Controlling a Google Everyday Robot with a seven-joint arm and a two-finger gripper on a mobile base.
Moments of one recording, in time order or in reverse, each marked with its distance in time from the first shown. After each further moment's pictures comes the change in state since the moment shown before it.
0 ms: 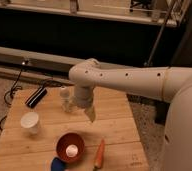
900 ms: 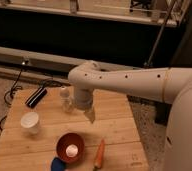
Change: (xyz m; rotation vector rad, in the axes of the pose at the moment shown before) arm -0.011 0.005 0.012 0.015 0.046 -0.079
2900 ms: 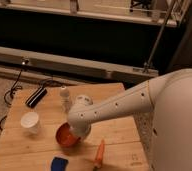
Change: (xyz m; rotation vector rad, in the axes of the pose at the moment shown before) arm -0.025 0.014 0.097 -0.058 0.123 -0.088
